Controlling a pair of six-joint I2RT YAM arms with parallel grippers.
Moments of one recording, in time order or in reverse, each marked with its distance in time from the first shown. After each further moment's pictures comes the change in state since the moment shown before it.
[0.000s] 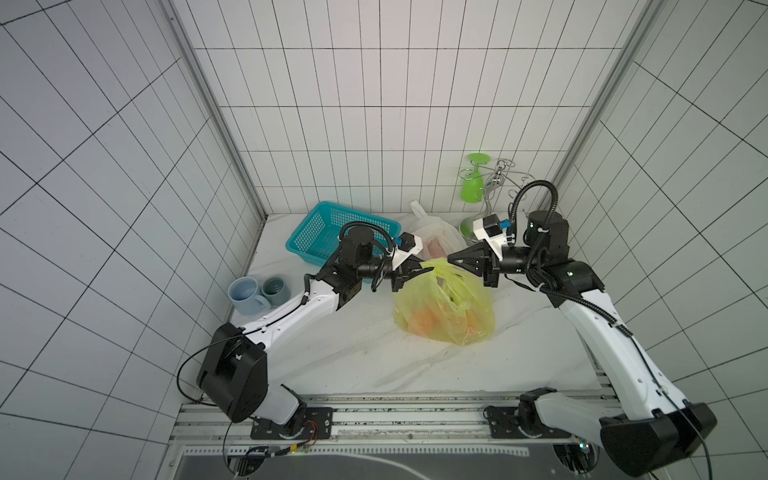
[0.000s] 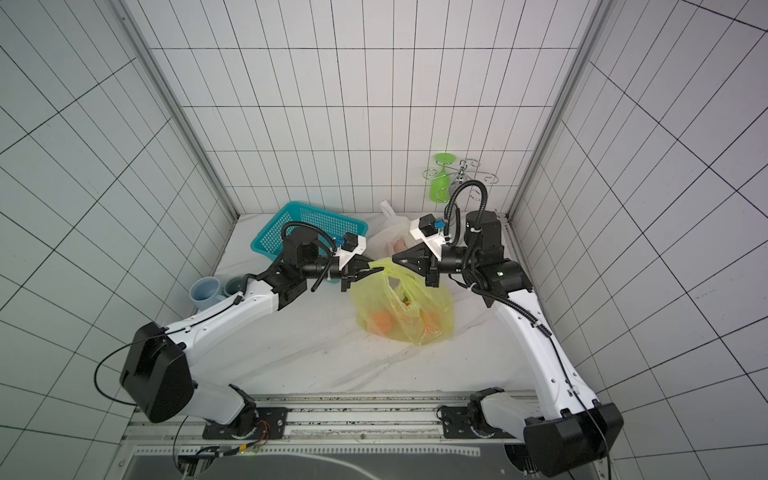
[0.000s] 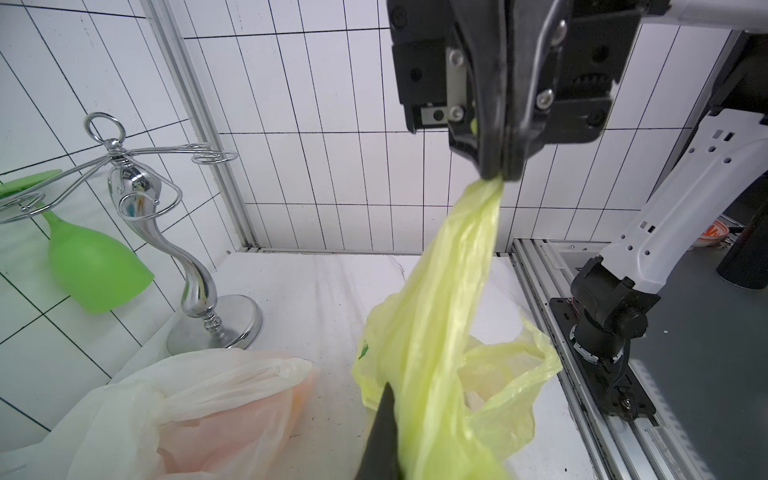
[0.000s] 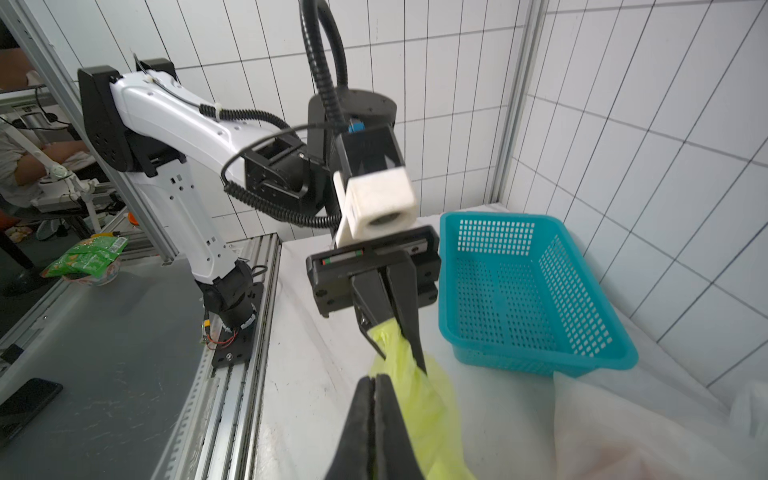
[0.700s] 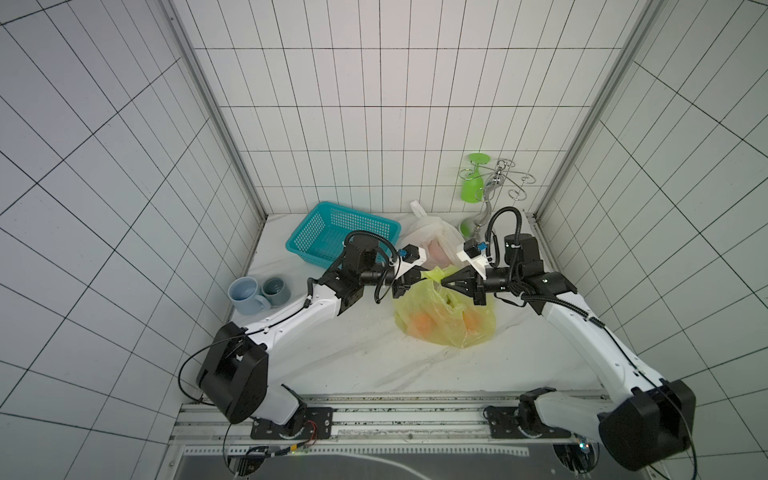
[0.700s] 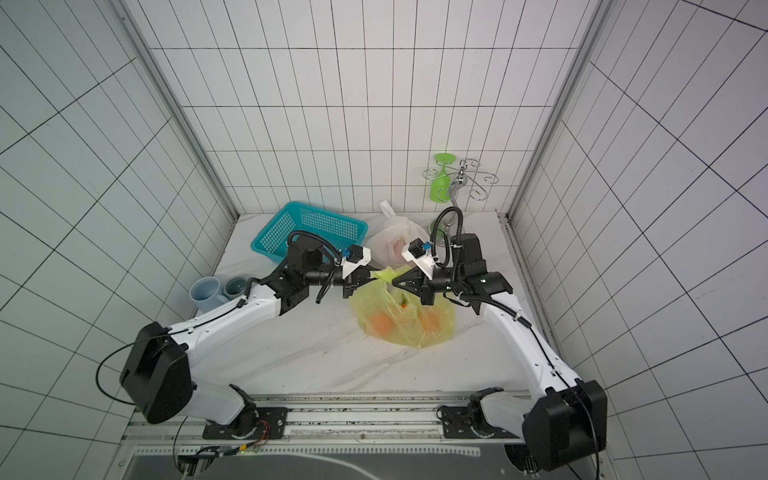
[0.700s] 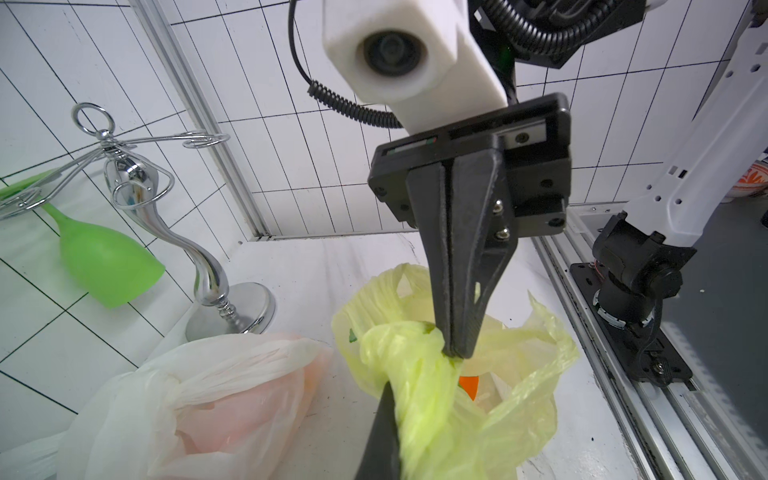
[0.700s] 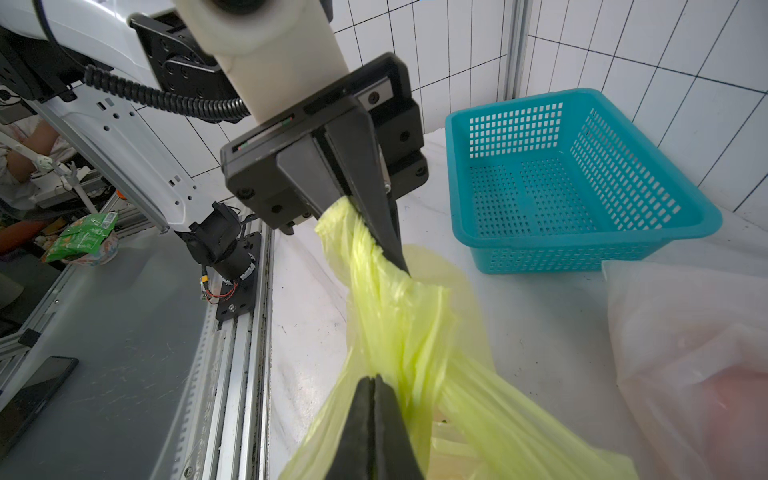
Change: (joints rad) left arm -0.028 -0.006 -0.047 -0.037 -0.055 0.132; right arm 0.008 0.047 -0.194 0.000 0.068 -0.051
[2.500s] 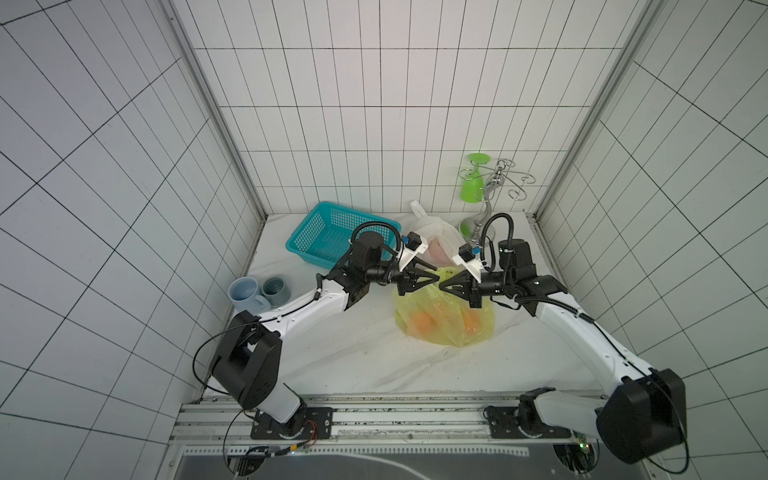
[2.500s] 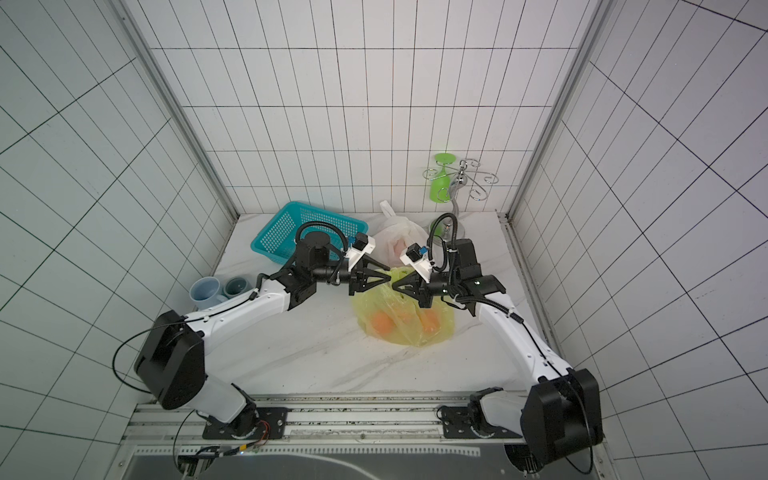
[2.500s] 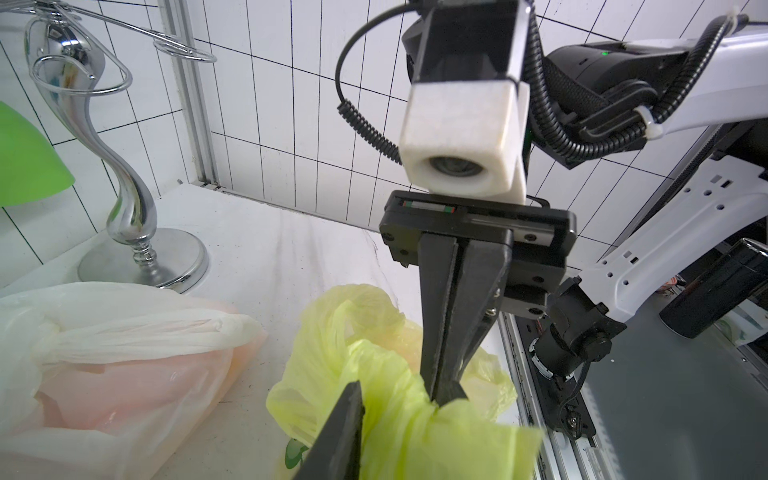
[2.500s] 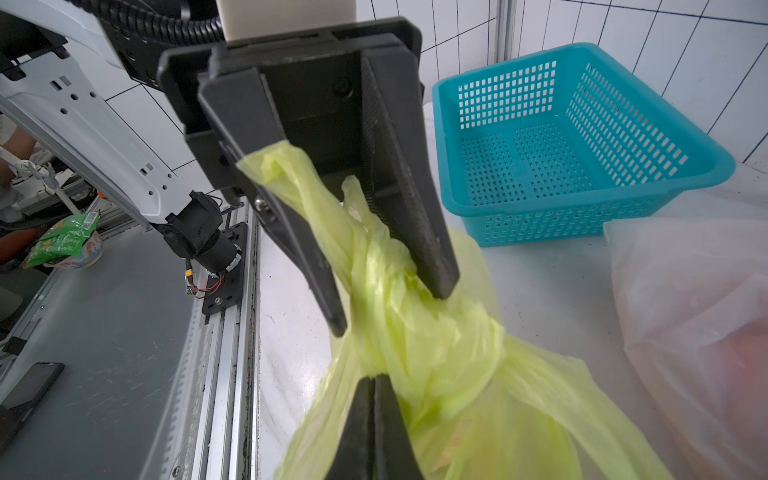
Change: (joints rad) left arm -0.005 0.087 0.040 0.069 0.043 -0.365; right arm 0.029 0.038 -0.072 0.068 0.047 0.017
